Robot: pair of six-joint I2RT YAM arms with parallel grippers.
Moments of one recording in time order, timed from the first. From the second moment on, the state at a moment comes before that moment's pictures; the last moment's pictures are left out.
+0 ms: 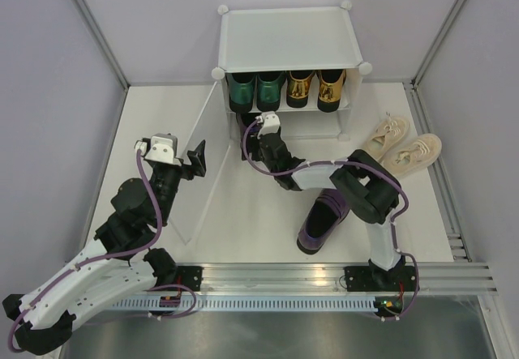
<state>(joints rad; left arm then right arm) -0.85 0.58 0.77 -0.02 -0.64 0.15 0.79 2.02 1.12 0.60 0.34 0.34</state>
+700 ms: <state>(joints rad) -0.85 0.58 0.77 -0.02 -0.64 0.15 0.77 2.13 1.28 0.53 0.33 0.29</state>
